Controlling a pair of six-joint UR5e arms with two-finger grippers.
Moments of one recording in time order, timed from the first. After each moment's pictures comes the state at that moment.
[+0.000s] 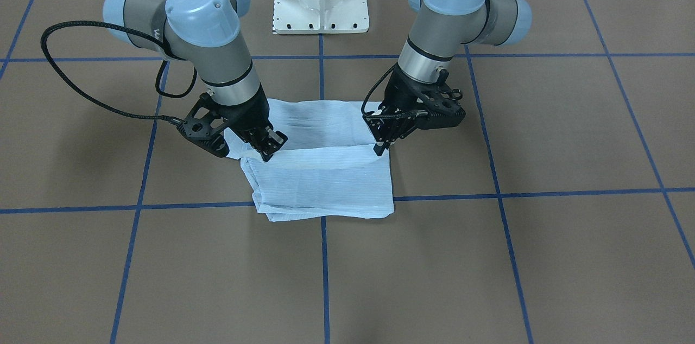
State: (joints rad) left arm -0.67 -2.20 -1.65 -1.99 -1.79 -1.55; right arm 0.71 -0.83 1.58 -1.48 1.93 1.72
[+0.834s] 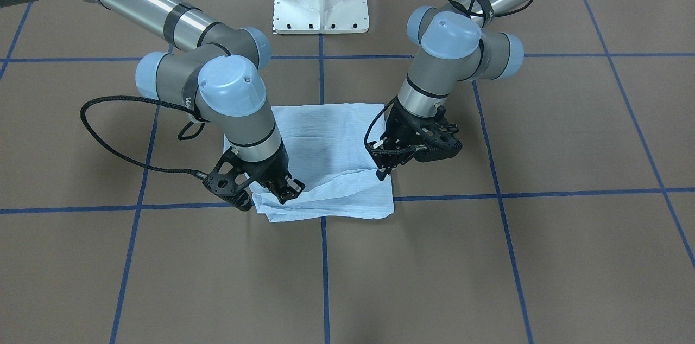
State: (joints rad) left arm -0.67 -2.22 -1.48 -2.11 -1.79 -1.56; right arm 0.73 -0.72 1.27 -1.29 1.93 1.71
